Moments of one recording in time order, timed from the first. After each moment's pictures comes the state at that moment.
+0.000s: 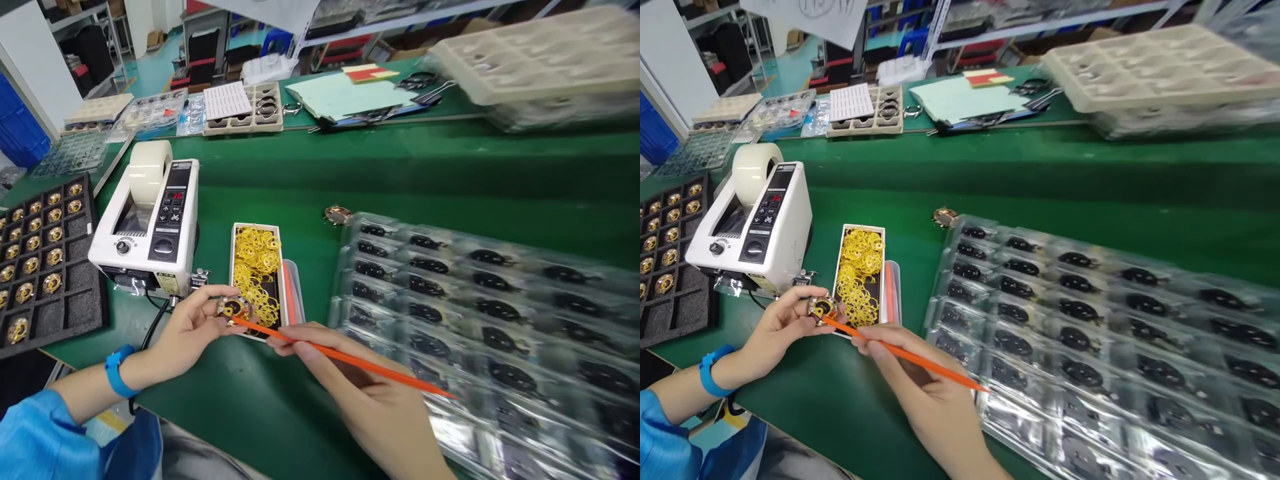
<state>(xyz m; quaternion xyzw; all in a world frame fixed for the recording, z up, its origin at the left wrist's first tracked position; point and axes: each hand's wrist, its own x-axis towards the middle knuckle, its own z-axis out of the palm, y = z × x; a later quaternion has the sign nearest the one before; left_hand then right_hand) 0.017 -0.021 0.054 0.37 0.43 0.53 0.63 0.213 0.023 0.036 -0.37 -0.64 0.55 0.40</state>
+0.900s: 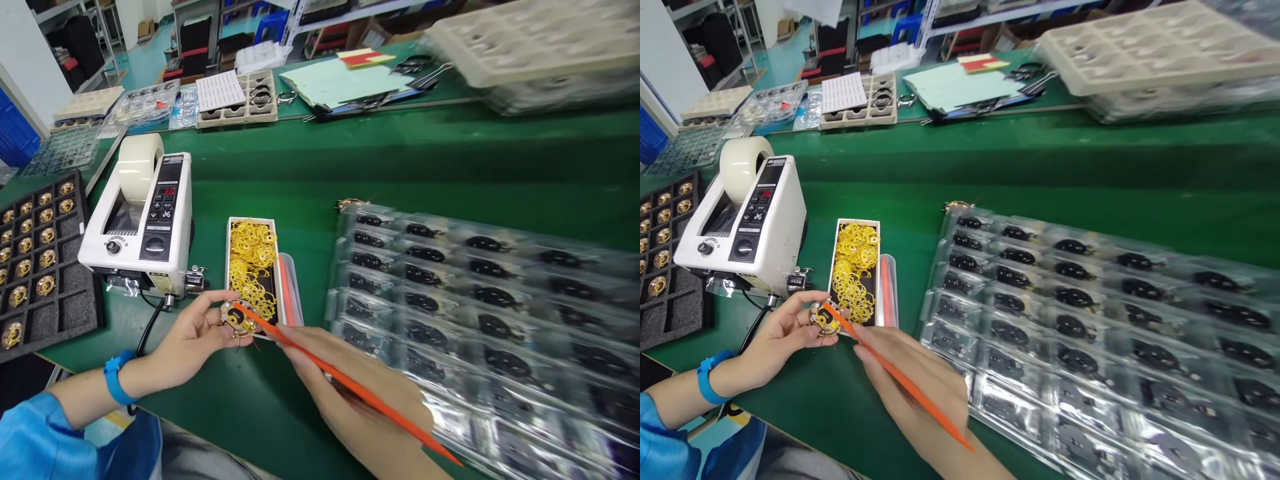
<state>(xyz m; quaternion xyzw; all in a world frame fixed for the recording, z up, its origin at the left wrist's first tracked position) 0.022 -0.025 0.047 0.30 0.42 0.50 0.70 0.209 0.015 0.036 -0.31 -0.78 0.27 0.47</state>
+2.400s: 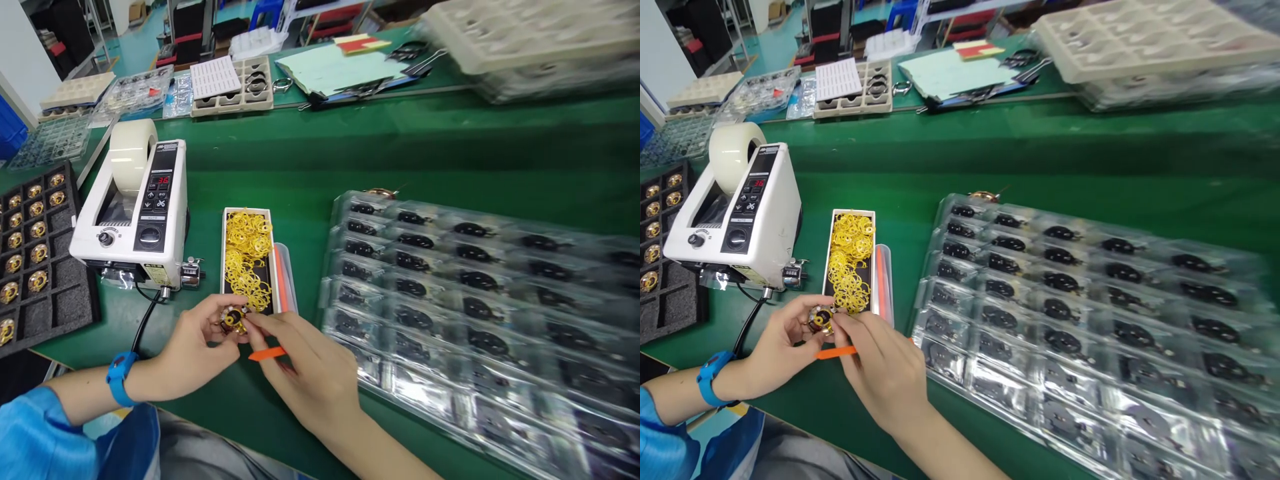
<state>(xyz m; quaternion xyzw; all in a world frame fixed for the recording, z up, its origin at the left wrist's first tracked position) 0.038 -0.032 0.043 0.43 0.54 0.47 0.55 0.186 0.011 0.023 -0.31 -0.85 0.05 0.43</state>
